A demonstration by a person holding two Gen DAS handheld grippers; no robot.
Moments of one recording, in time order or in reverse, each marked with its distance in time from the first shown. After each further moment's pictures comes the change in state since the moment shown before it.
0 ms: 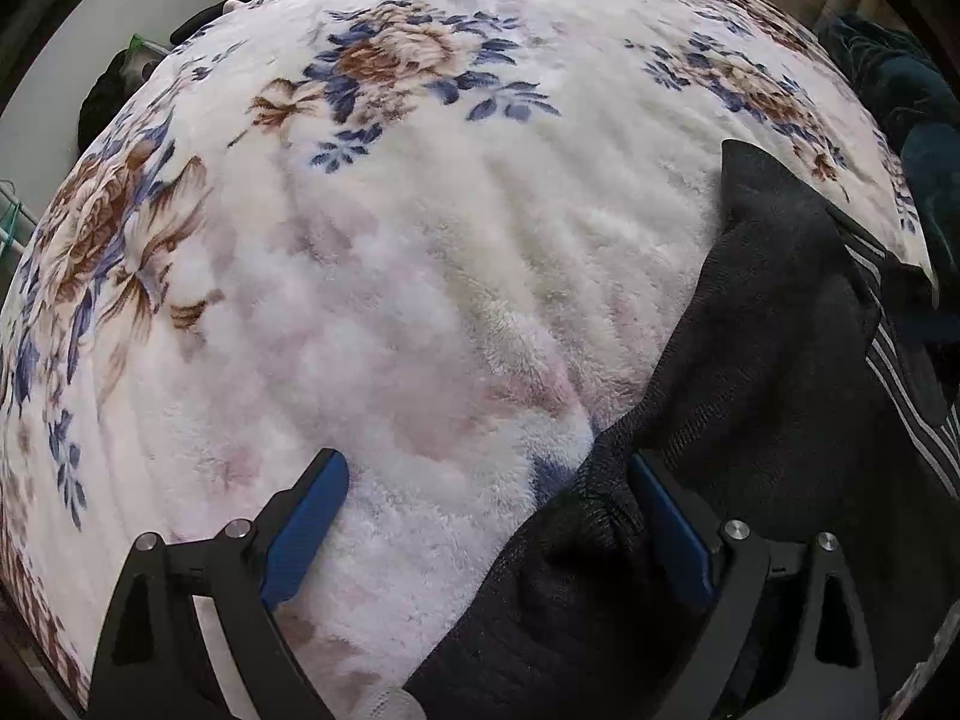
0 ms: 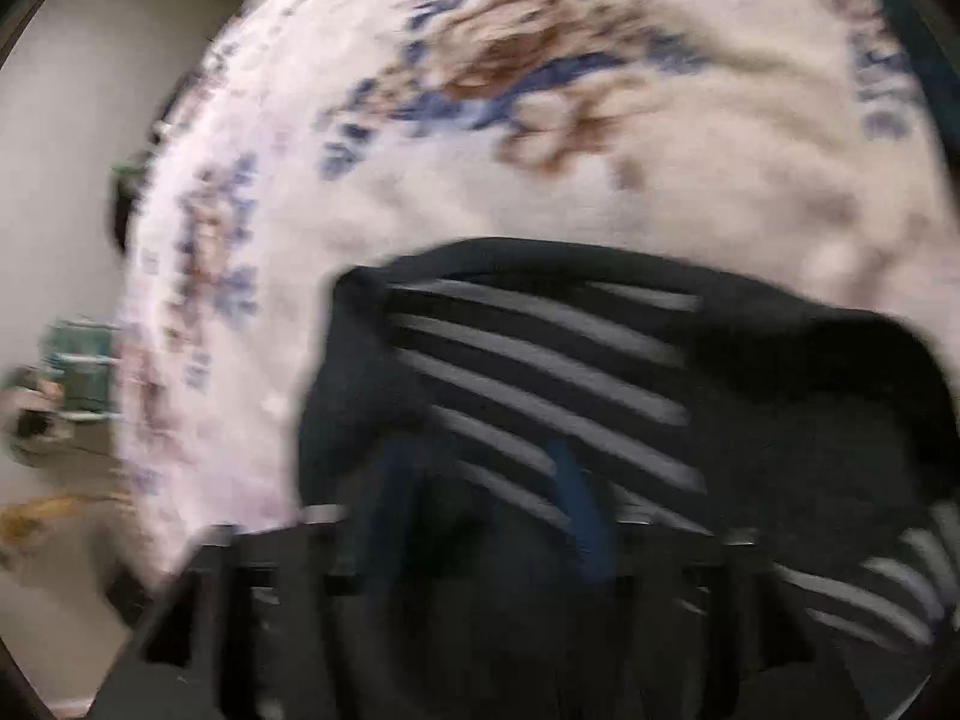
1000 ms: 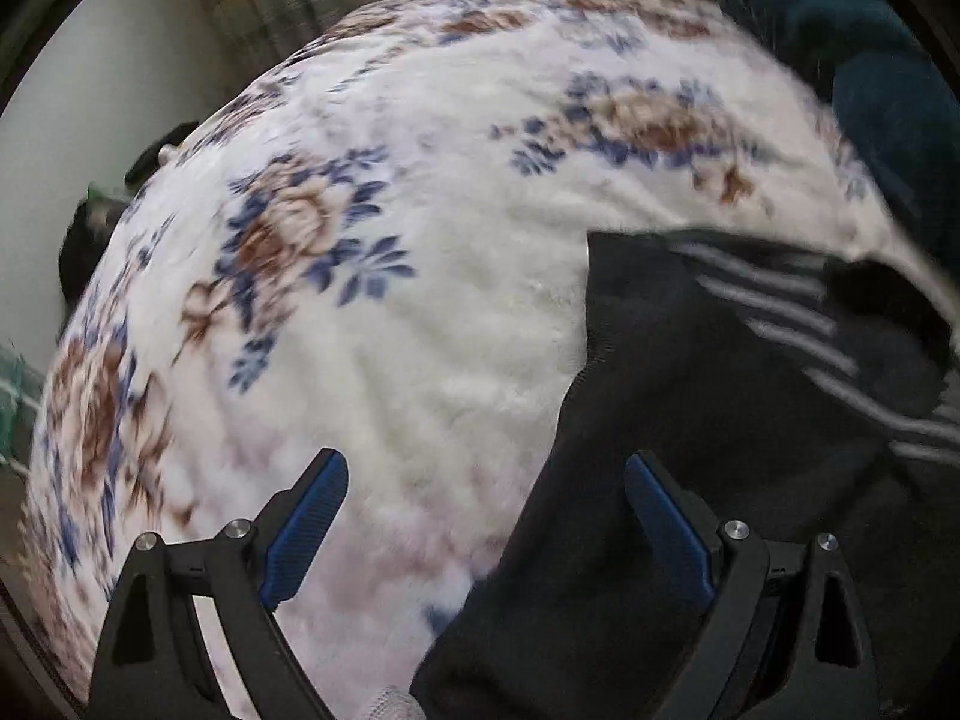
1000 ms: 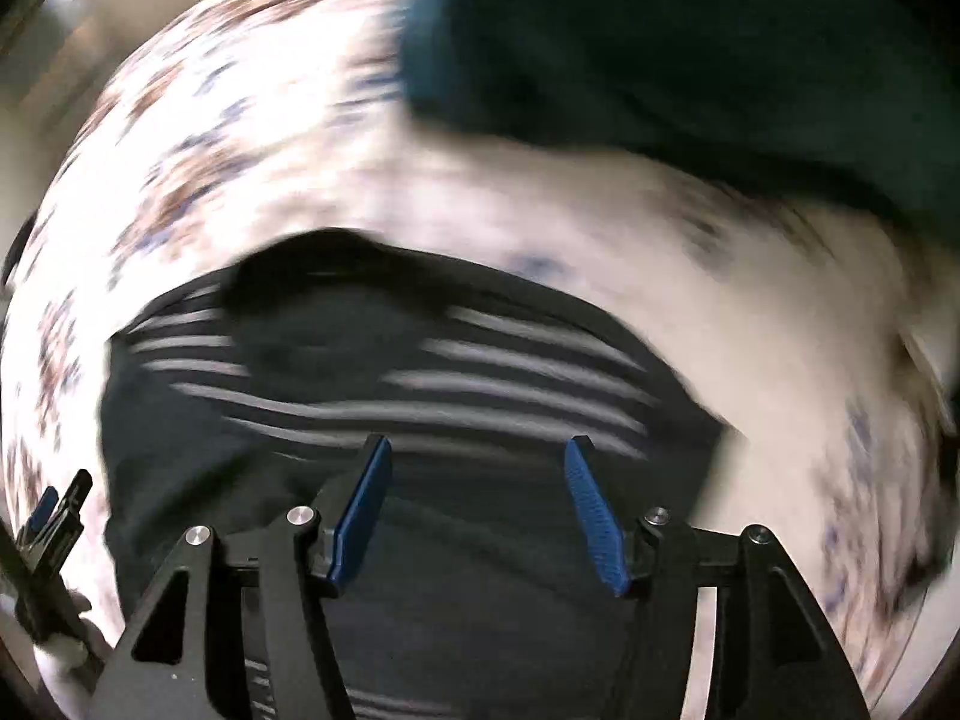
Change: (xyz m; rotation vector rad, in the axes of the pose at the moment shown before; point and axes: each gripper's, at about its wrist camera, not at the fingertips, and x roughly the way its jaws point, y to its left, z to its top) left arm -0.012 -0.079 0.042 0.264 -0.141 0.077; right arm -0.139 -0.182 -0.187 0.530 -0.247 -0.287
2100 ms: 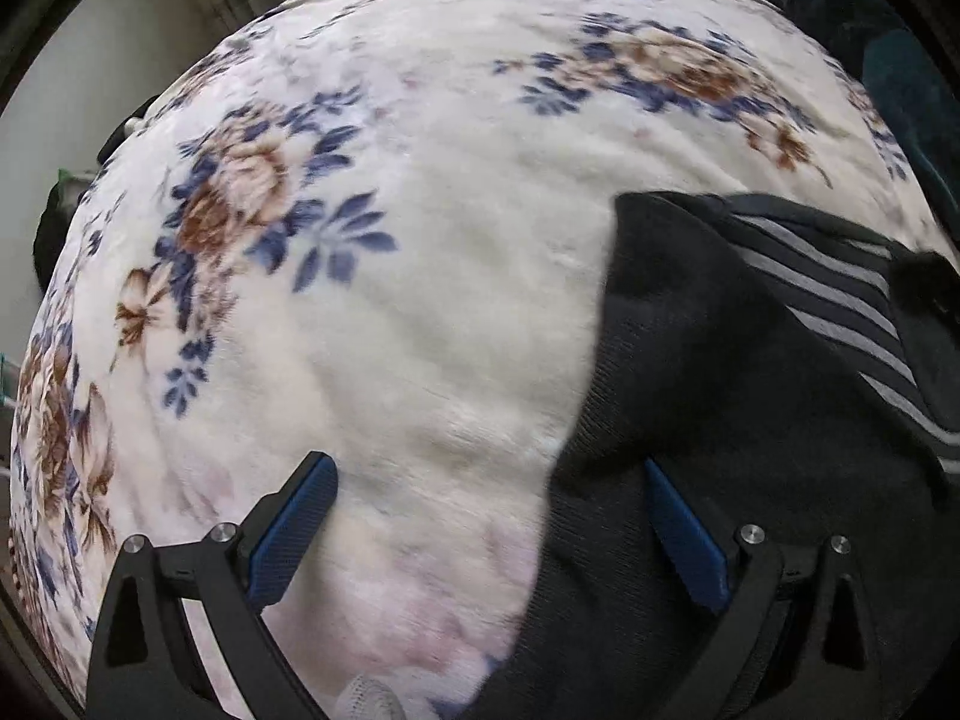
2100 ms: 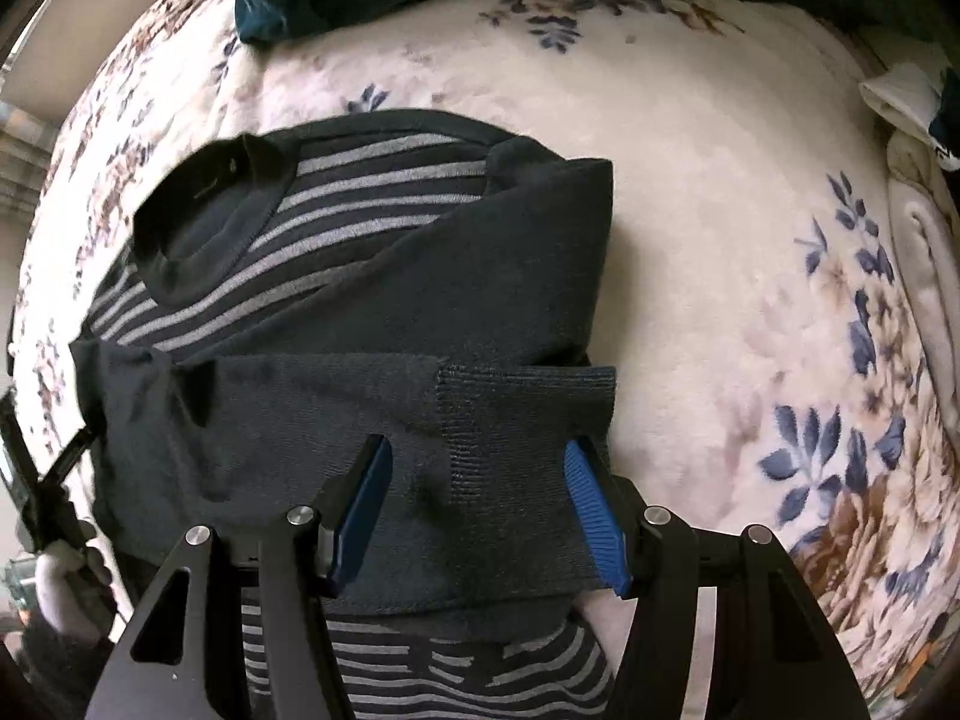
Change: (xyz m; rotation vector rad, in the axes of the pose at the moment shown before) left arm 0.044 0.020 0.010 -0.028 0.097 -0.060; right arm 0.037 -0.047 -0.068 0.125 0.099 0.078
